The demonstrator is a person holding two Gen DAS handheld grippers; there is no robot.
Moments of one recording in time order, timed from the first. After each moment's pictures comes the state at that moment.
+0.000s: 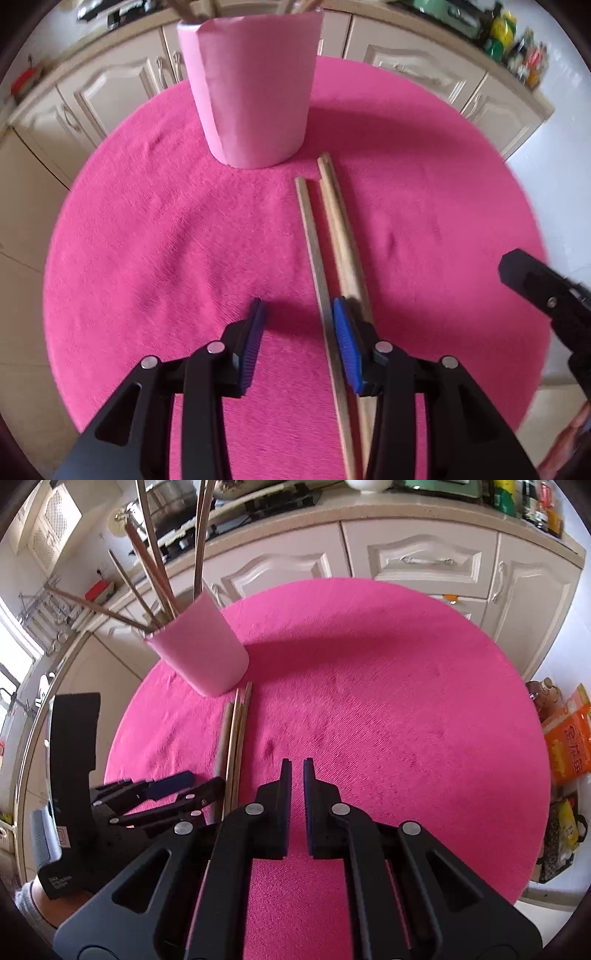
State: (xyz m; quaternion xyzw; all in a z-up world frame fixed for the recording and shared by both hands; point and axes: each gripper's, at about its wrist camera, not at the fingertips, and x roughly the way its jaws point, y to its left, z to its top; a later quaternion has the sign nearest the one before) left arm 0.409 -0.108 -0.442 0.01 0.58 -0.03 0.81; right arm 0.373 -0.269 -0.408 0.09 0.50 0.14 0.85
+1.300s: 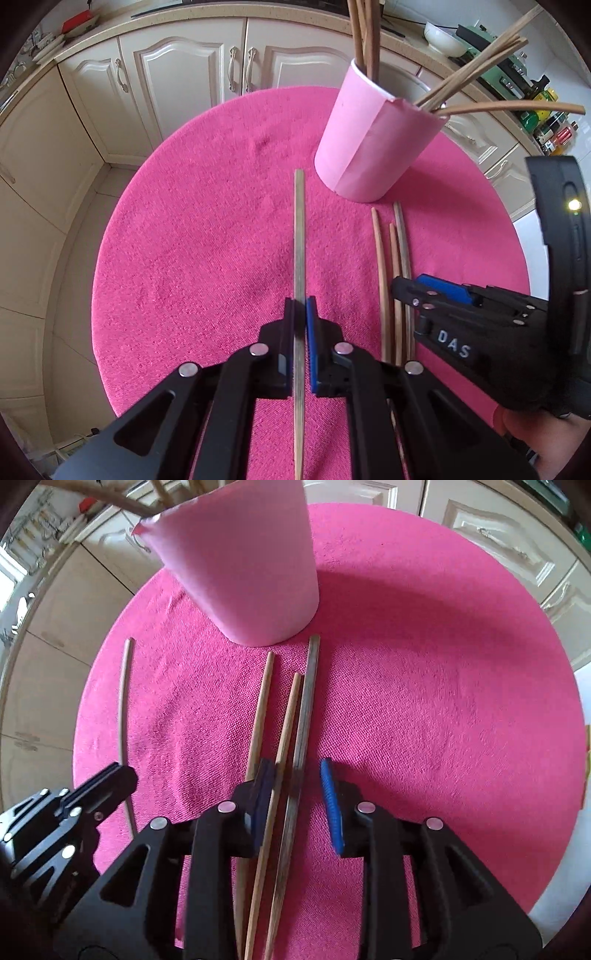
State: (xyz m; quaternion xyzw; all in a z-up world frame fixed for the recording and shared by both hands) left arm 0.390 -0.011 -0.406 -0.12 0.56 0.02 0.82; right arm 0.428 -0.167 -0.446 -0.03 0.61 0.16 0.77
